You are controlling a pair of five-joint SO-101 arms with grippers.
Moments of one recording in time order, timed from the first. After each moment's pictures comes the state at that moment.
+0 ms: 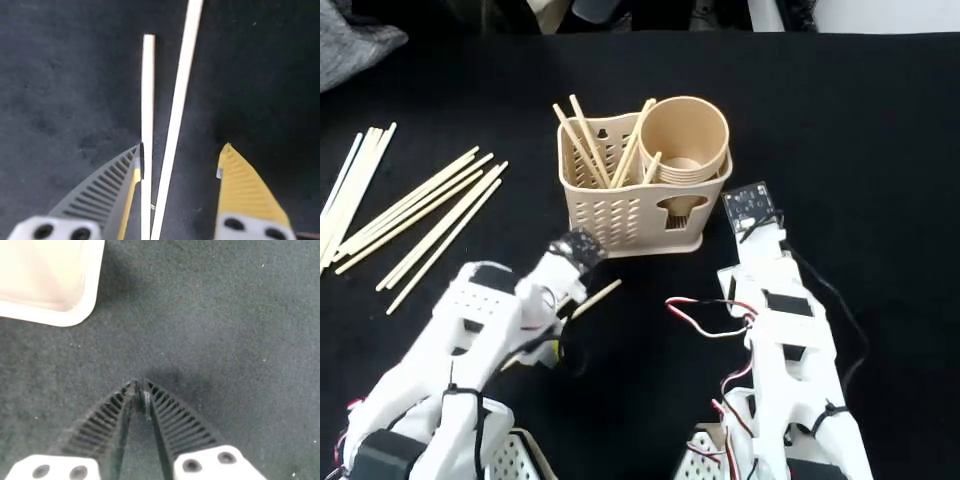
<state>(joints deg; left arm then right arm) 11.1 -28.8 63.0 60.6 -30.1 8.7 -37.1 77.1 25.0 25.3</state>
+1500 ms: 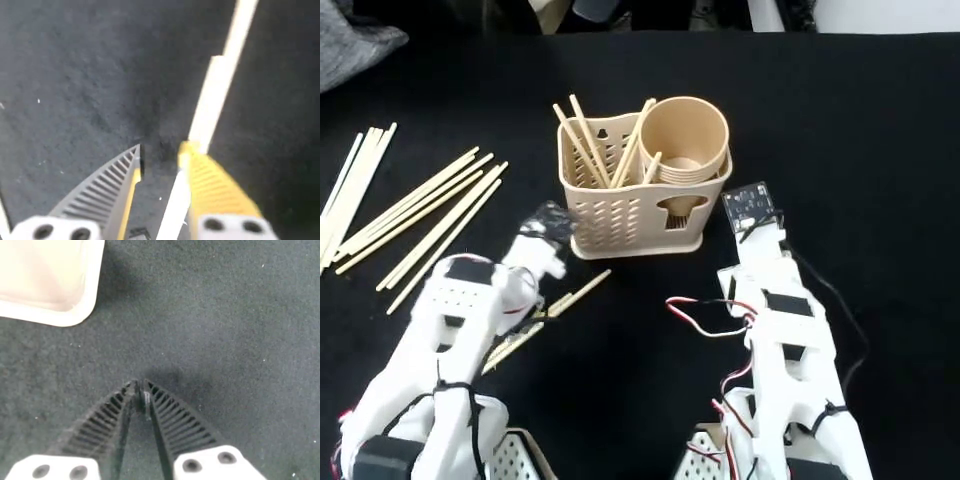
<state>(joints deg) 2.5 -29.7 62.1 56.0 -30.1 8.7 -37.1 77.1 25.0 25.3</state>
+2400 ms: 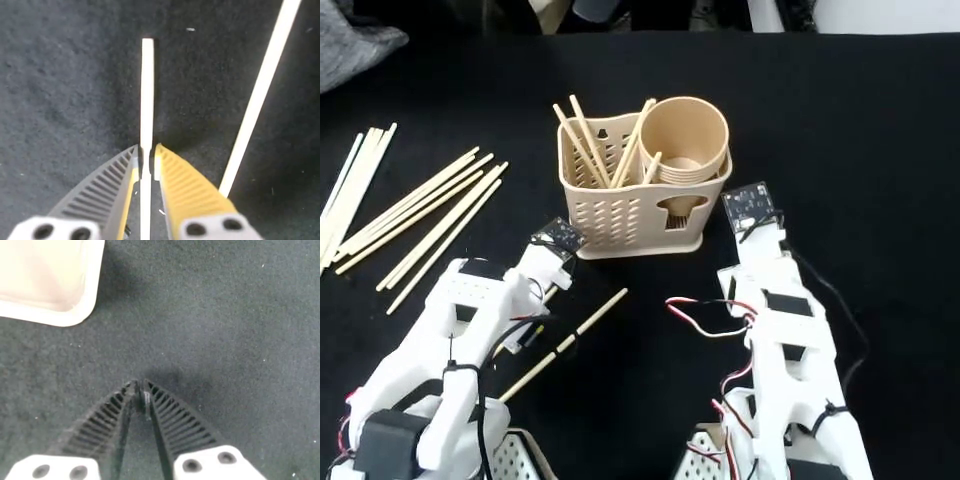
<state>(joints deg) 5.0 -22.5 61.8 57.1 -29.5 8.7 -37.1 77.1 25.0 25.3</state>
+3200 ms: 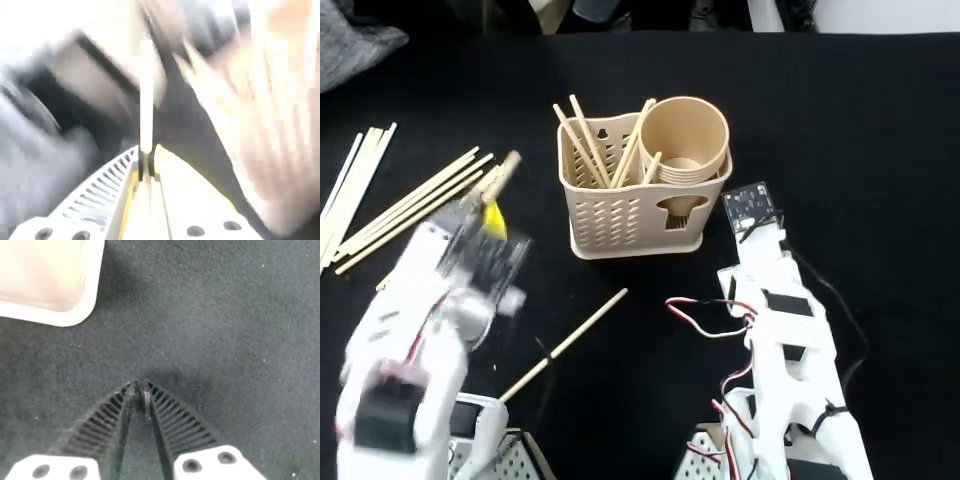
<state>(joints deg) 2.8 -85.2 51.6 55.7 -29.5 8.7 -37.1 77.1 25.0 25.3</state>
